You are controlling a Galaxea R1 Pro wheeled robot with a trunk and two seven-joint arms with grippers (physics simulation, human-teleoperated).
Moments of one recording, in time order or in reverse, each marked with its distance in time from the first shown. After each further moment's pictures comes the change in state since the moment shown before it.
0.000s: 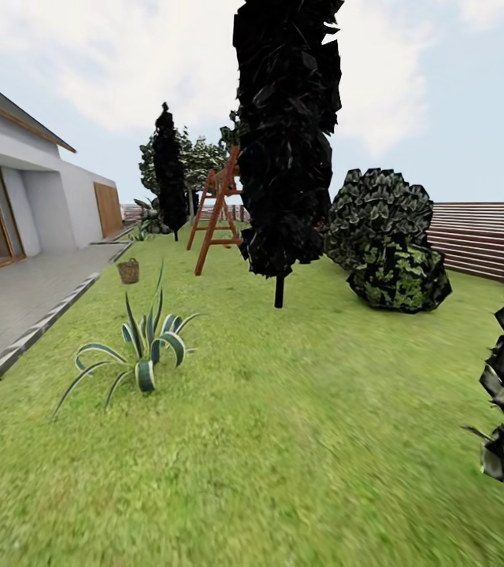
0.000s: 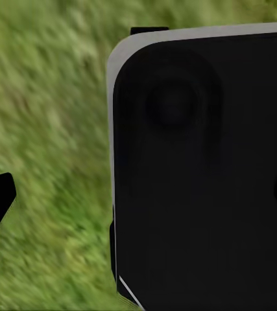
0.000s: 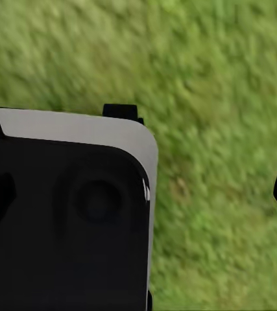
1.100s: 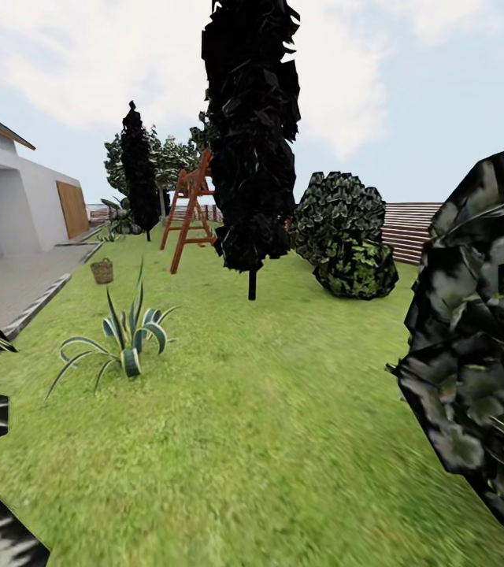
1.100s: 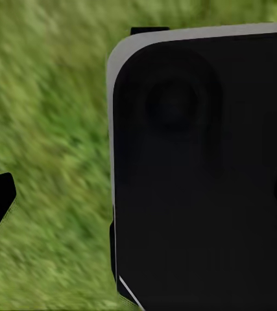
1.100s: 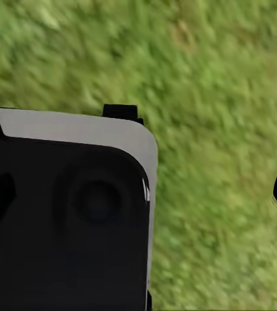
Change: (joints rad) left arm 0.000 0.000 0.000 0.000 0.000 0.000 0.000; right arm 0.000 0.000 0.000 0.000 0.002 -0.001 0.000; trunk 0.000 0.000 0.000
